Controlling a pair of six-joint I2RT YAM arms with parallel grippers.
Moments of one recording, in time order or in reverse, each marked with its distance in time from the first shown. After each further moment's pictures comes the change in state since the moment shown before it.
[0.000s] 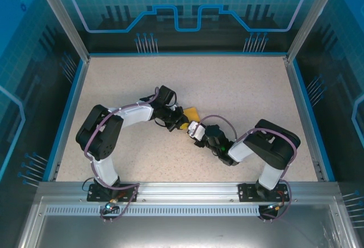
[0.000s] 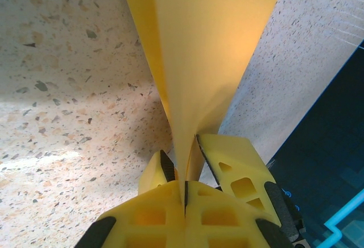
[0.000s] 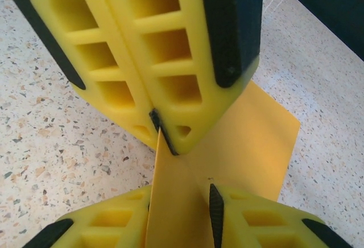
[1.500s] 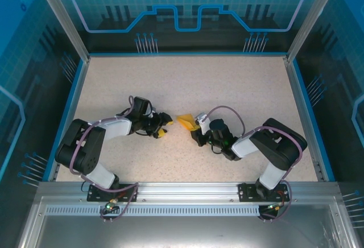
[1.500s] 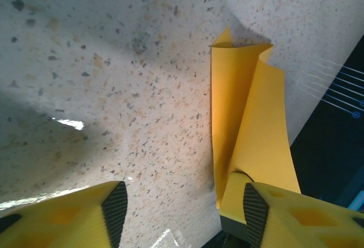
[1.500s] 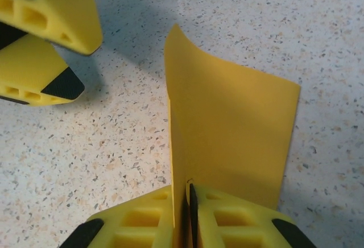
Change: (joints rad) left arm 0.194 -0.237 -0.405 0.294 -0.033 -0.002; right arm -0.112 -0.047 0.018 -0.116 -0.312 0.582
